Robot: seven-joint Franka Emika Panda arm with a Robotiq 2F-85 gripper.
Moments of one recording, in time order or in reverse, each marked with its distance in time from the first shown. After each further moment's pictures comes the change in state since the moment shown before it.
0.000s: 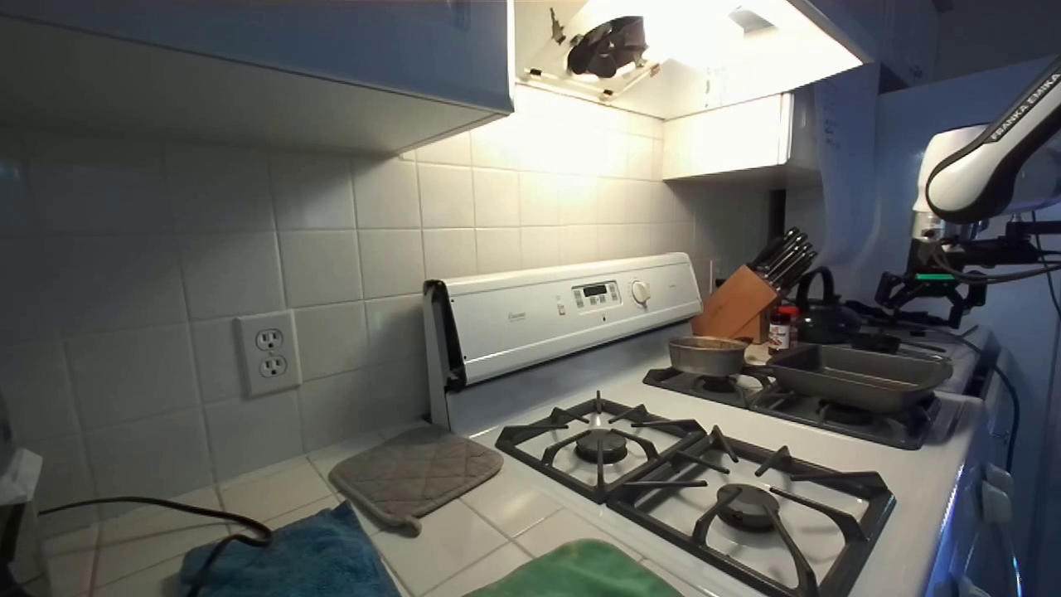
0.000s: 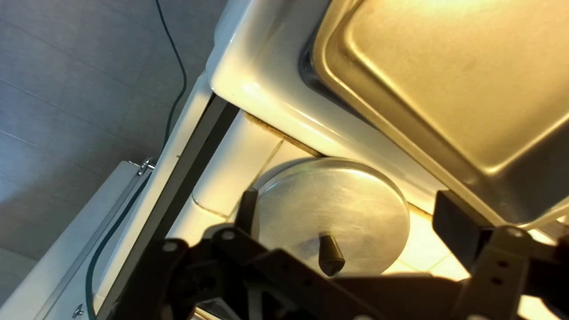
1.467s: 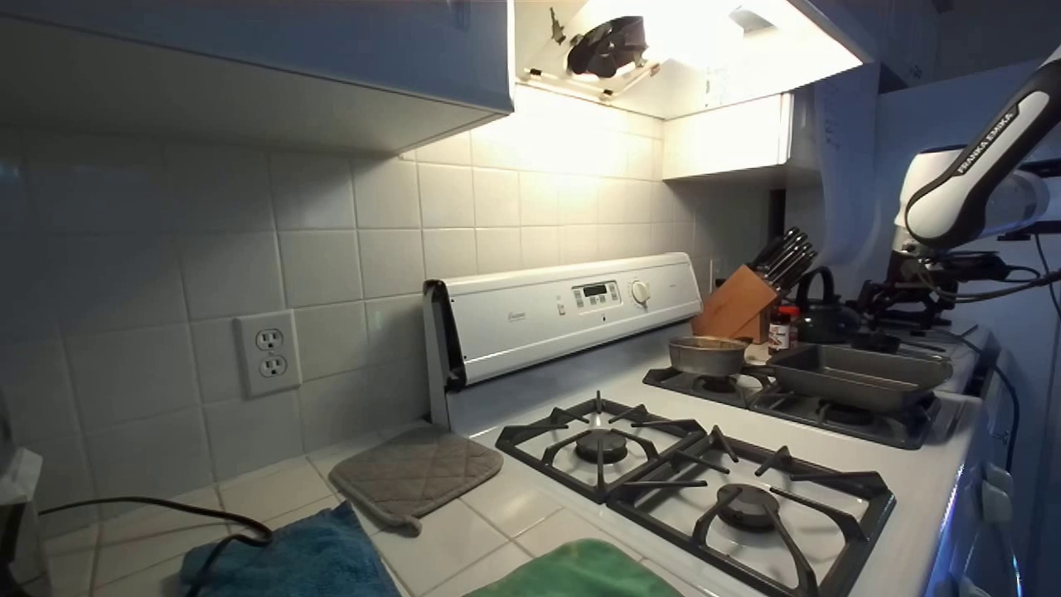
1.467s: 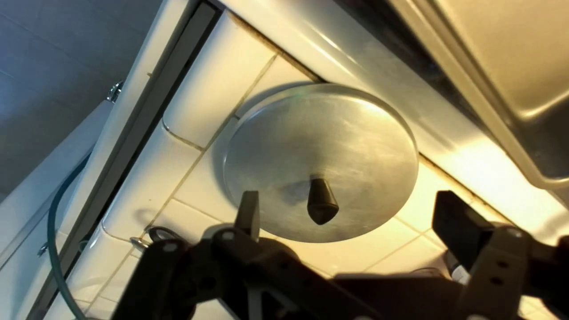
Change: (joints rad) arm 0.020 0.163 -0.042 0.101 -0.014 0.165 -0.077
